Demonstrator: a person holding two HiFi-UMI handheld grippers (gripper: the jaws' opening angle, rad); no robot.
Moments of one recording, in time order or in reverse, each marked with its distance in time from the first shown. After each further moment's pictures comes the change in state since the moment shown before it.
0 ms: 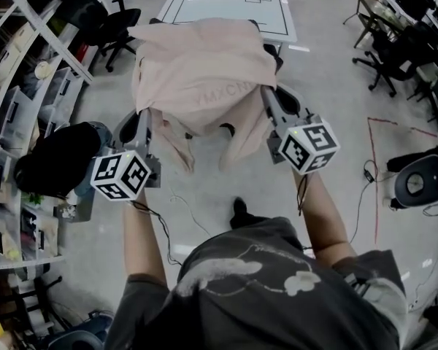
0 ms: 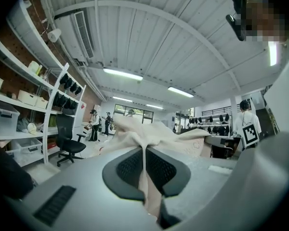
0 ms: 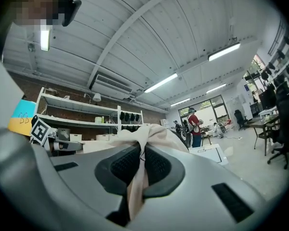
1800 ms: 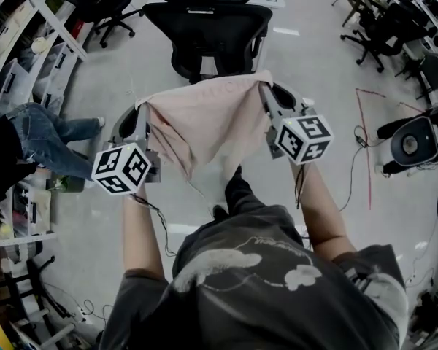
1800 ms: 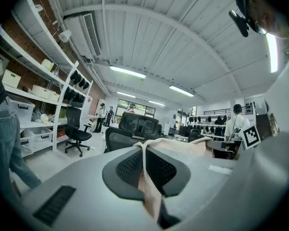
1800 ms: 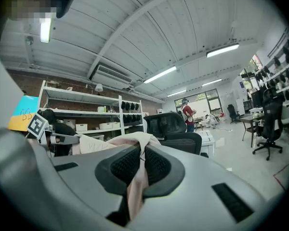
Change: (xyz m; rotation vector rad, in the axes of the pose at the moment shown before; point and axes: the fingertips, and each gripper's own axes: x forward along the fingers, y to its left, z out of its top) left arm -0.193 -0.044 -0.055 -0.061 0.055 0.026; right arm -0.161 0.117 -0.051 0.001 0.142 -0.060
